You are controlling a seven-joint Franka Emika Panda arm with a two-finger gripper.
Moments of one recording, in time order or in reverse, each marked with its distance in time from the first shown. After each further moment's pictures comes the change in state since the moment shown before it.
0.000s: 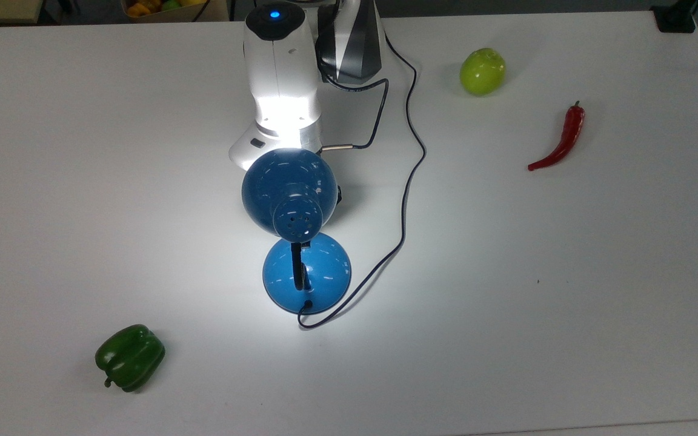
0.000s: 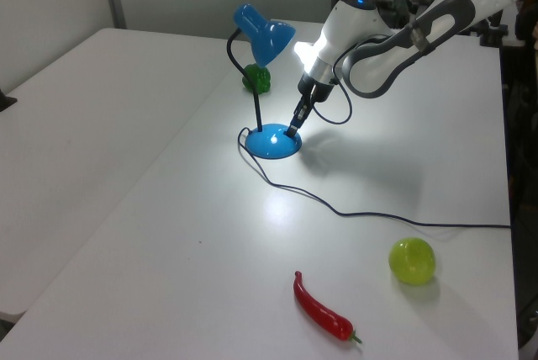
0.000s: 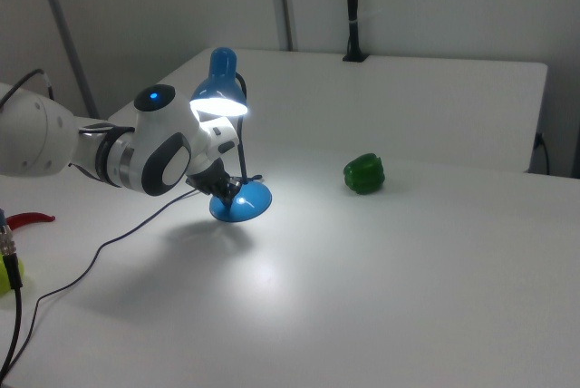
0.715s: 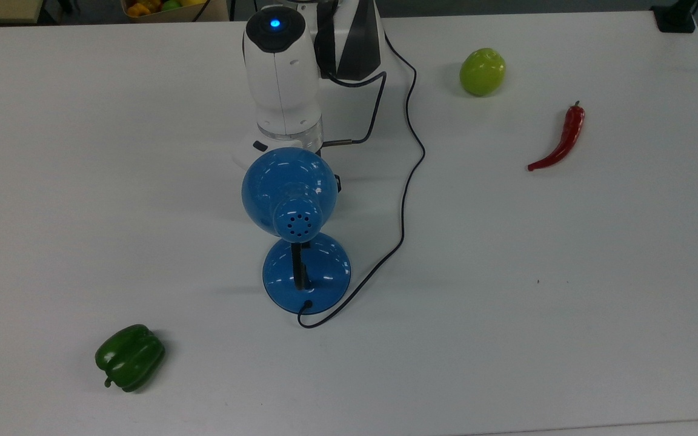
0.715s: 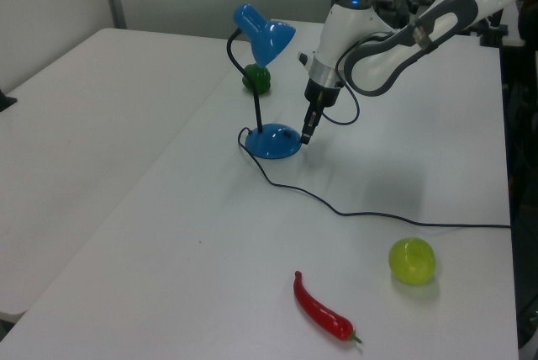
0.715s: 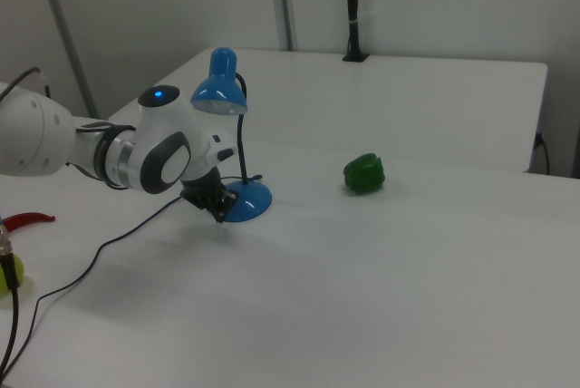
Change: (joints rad) arm -0.001 -0.019 -0.002 -0.010 -0.017 -0.159 -0.015
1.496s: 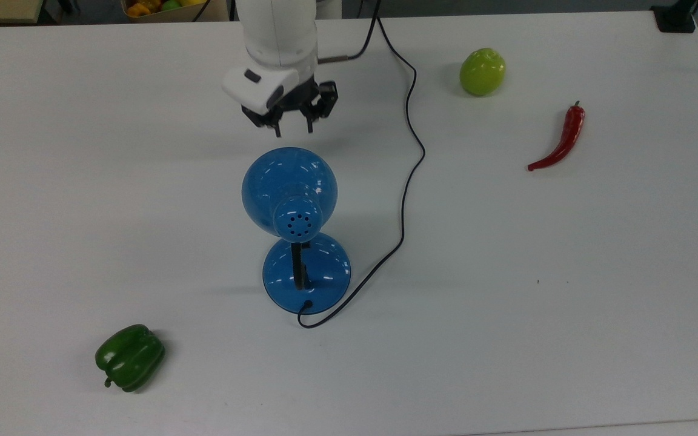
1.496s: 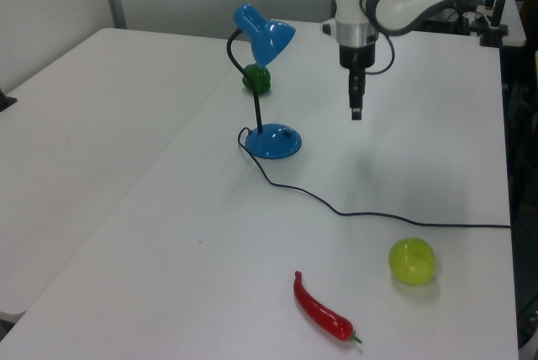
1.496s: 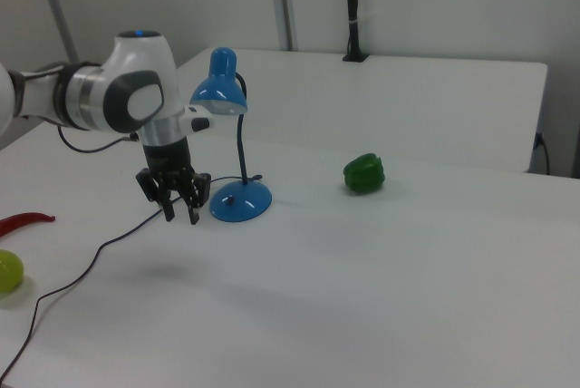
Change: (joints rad) arm 0.000 -0.246 -0.013 0.003 -0.069 -0.588 -0.015
